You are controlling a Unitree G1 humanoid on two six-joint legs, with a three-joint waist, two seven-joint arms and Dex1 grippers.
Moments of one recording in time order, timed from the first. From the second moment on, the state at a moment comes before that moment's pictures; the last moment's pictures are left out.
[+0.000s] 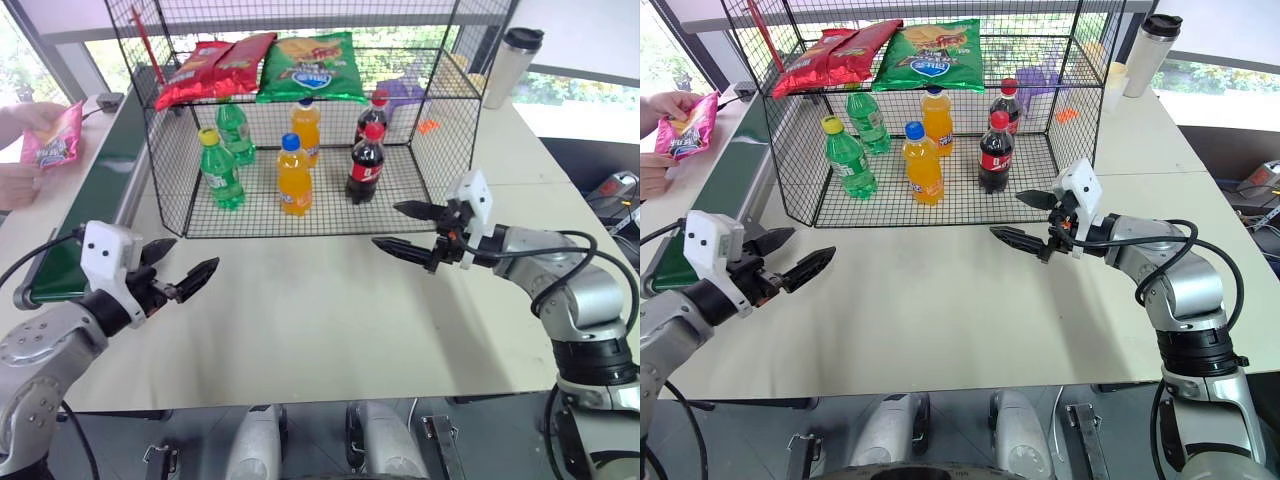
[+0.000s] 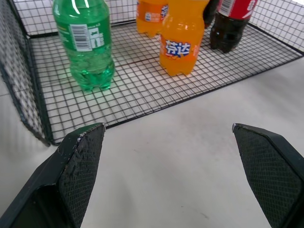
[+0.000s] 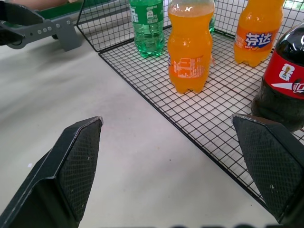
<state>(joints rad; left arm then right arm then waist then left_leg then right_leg) 0.07 0.68 0.45 -0.63 -0.77 0.79 -0.43 -0.47 -0.66 -0.05 -0.17 0.53 0.62 0.89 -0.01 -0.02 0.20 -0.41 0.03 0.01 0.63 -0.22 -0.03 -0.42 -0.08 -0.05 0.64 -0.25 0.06</state>
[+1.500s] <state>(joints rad) 0.05 0.67 0.41 -0.61 -0.71 0.75 -0.43 -0.47 -0.64 -0.02 -0.17 0.51 0.60 0.87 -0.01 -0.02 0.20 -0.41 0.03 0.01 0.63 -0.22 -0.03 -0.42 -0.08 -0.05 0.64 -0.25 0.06</state>
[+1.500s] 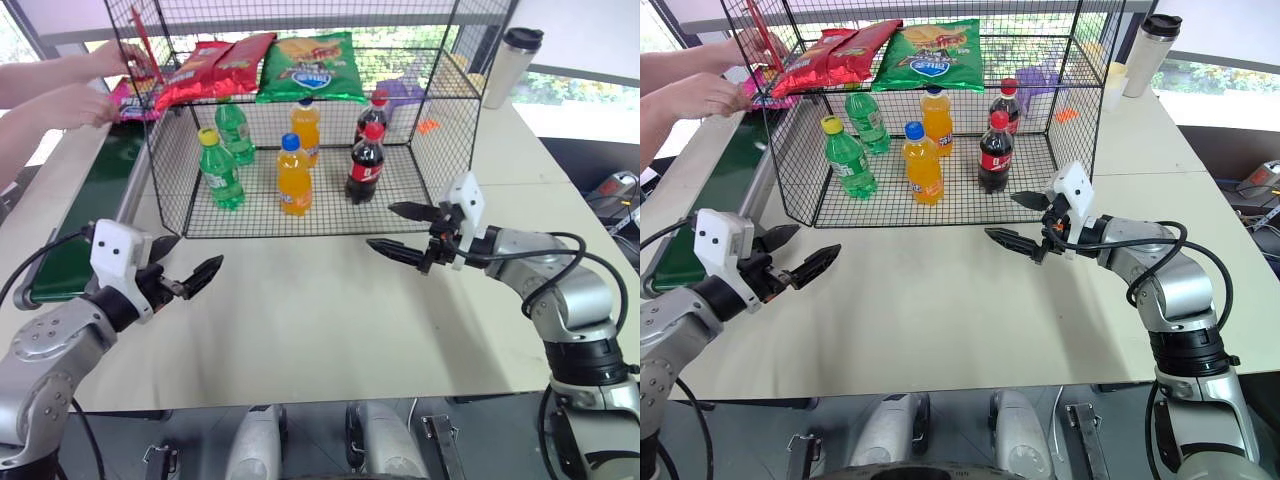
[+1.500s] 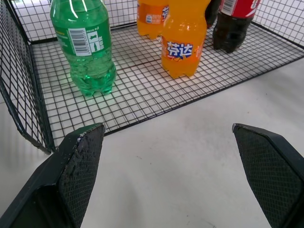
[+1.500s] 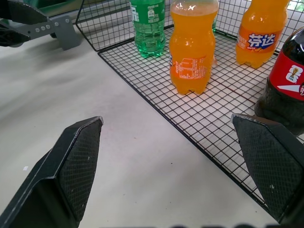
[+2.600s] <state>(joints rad) 0.40 1.10 0.59 -0.28 0.48 0.06 -0.44 -0.72 -0.60 0.10 -0.24 0.61 0.69 1.01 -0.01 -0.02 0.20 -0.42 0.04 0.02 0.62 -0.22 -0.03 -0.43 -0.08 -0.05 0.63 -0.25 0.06</state>
